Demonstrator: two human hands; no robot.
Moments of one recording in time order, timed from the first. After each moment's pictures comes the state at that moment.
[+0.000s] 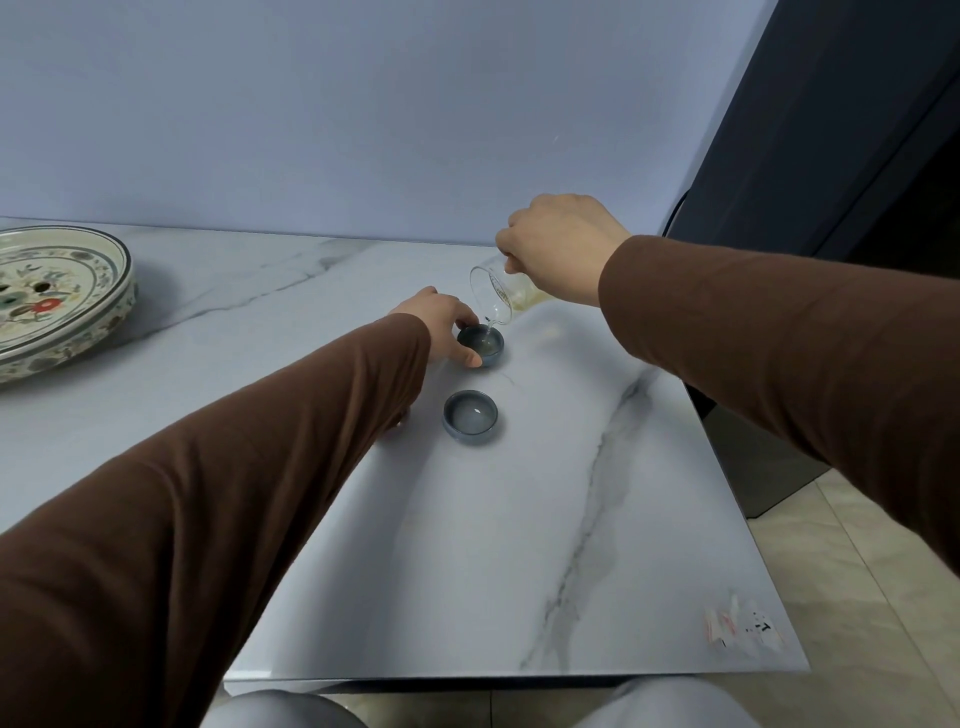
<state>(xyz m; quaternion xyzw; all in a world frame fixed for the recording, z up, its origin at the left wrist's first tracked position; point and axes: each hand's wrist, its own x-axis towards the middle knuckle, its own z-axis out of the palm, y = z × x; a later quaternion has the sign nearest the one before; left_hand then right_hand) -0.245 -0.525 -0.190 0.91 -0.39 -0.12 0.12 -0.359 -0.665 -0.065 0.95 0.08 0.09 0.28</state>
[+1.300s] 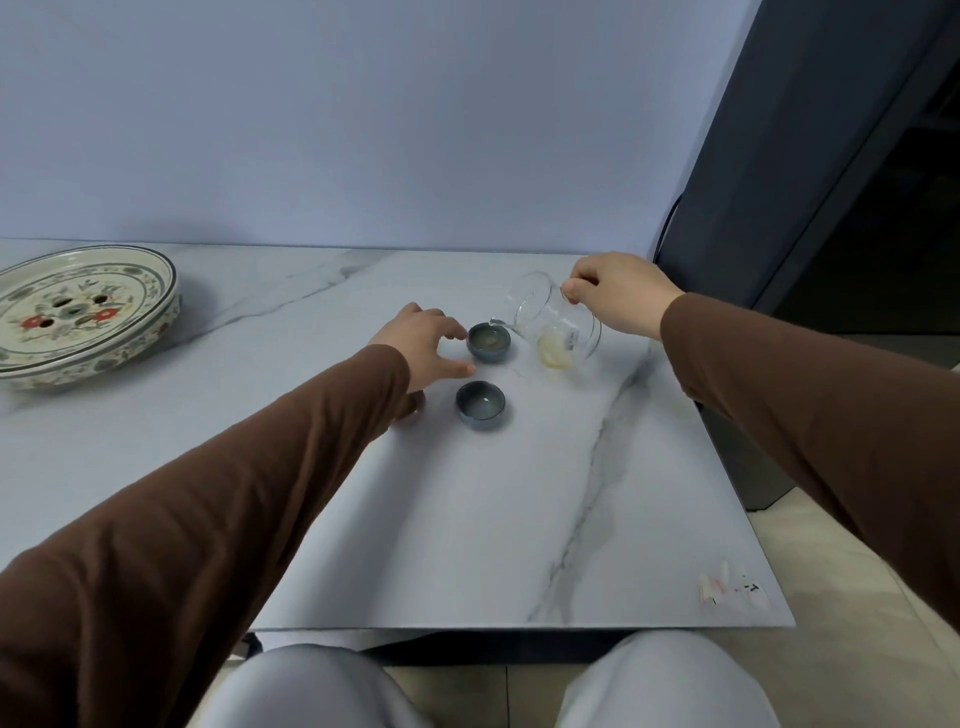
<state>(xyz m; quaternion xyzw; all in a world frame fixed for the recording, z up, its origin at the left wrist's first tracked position) -0.311 -0.464 -0.161 0.91 -0.38 -0.07 0.16 -0.426 -0.694 -0.086 0.97 -0.16 0.04 -0.18</state>
